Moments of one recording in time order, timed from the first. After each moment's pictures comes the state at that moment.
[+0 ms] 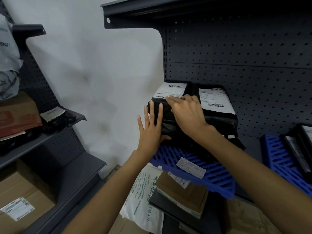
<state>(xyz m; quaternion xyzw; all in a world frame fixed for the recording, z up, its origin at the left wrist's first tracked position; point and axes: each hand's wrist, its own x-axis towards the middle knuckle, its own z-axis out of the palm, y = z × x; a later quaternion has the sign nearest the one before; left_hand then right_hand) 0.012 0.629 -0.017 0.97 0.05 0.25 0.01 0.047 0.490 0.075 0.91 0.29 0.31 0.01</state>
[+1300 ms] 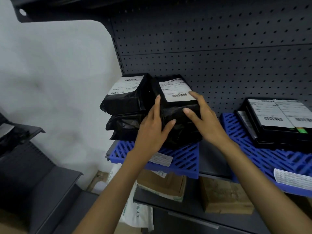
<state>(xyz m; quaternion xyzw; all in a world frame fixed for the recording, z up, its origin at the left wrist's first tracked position) -0.009 0.515 0.023 0.94 -0.12 0.20 0.27 0.027 0.328 0.025 0.83 0.18 0.12 -0.50</state>
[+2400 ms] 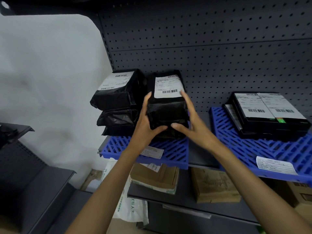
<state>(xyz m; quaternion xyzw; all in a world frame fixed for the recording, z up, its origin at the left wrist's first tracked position) 0.006 0.516 -0.004 0.83 -0.21 0.16 0.50 0.004 0.318 -0.002 0.78 0.30 0.07 -0.55</state>
